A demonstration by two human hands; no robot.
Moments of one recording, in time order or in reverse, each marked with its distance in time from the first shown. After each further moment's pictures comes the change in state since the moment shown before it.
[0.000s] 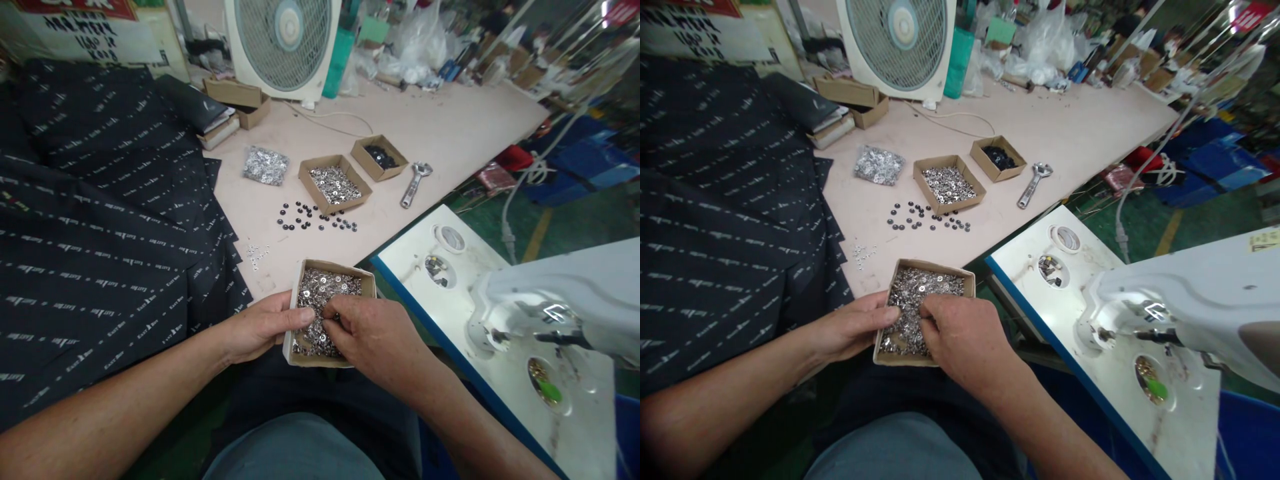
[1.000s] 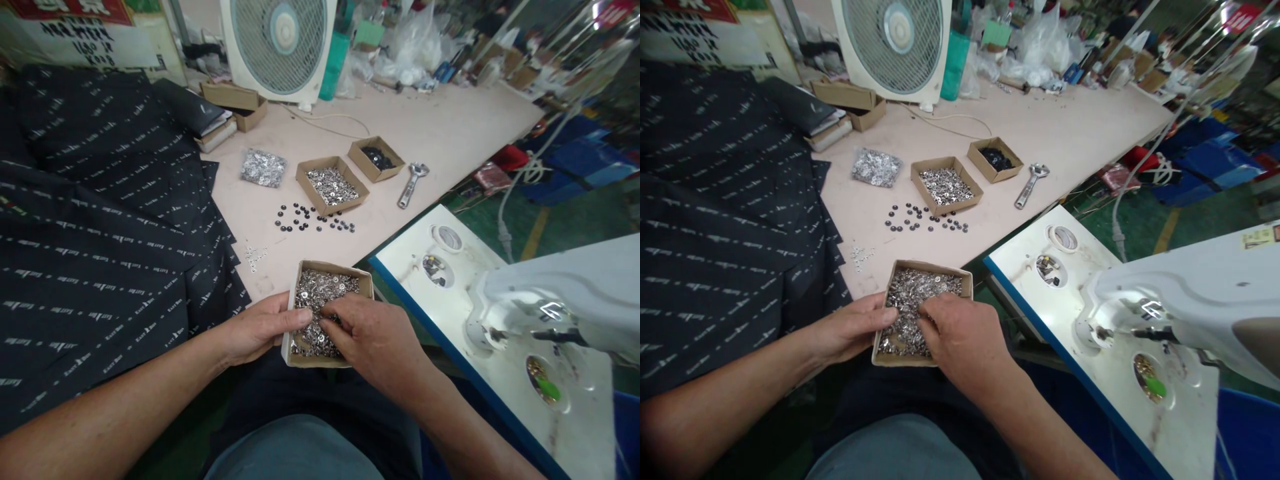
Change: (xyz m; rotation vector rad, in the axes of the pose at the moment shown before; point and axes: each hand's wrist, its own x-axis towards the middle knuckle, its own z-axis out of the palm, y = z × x) left_hand 0.000 0.000 0.001 -0.015 -0.024 0.002; right_hand -0.005 0.004 0.007 0.026 0.010 -0.011
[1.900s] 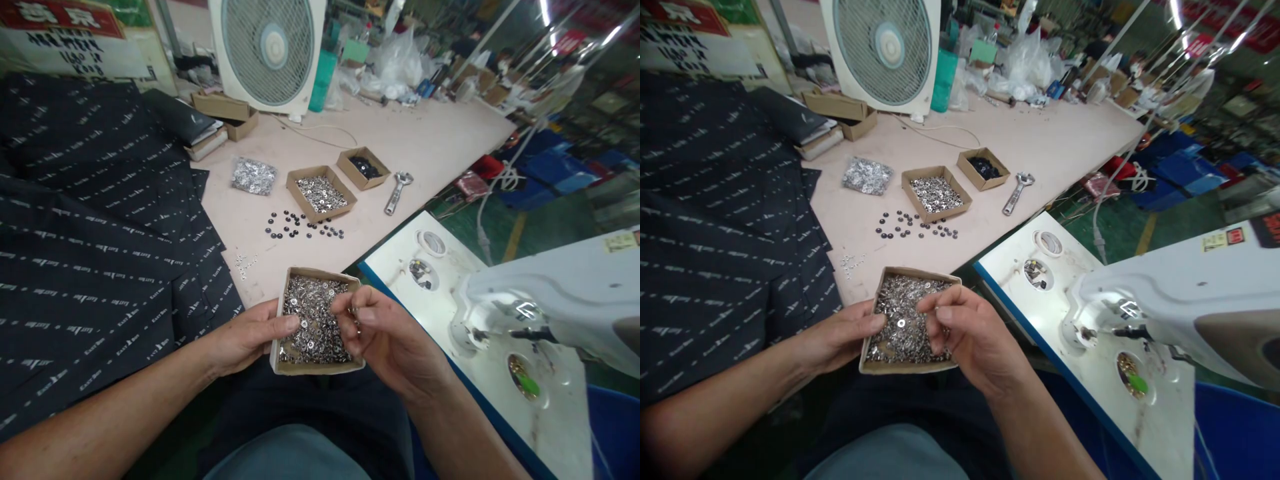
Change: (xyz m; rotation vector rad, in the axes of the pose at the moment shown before) left_hand -0.002 -0.001 -0.003 0.011 -0.008 0.010; right_hand -0.010 0.012 -0.009 1.760 0.043 0.318
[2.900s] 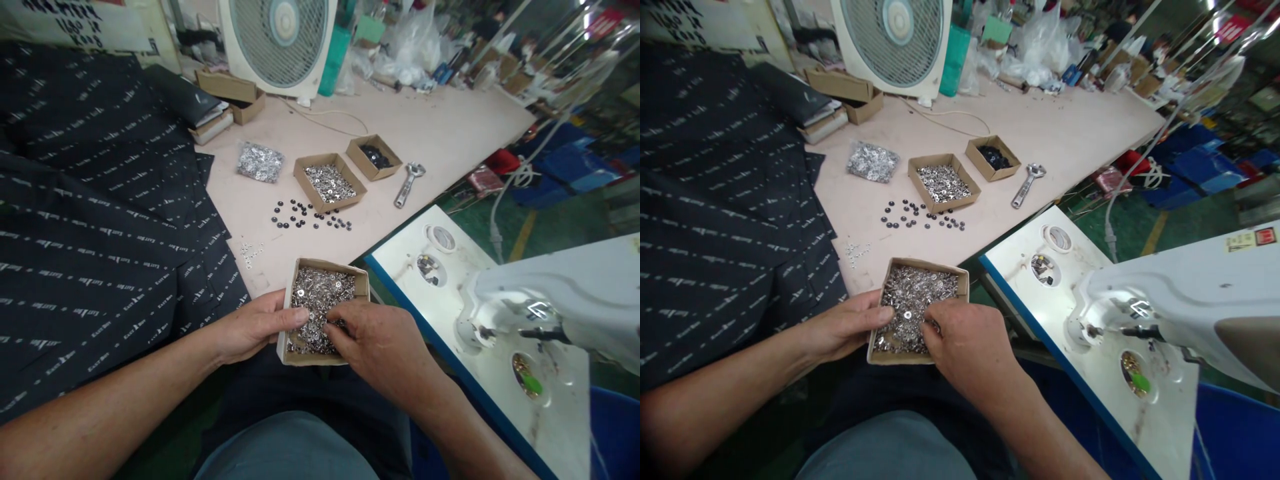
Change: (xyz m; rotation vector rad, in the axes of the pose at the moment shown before) left_hand 0.001 0.003 0.006 0.029 0.022 -0.012; right_hand -0.001 0.003 0.013 -1.882 -0.011 -0.219
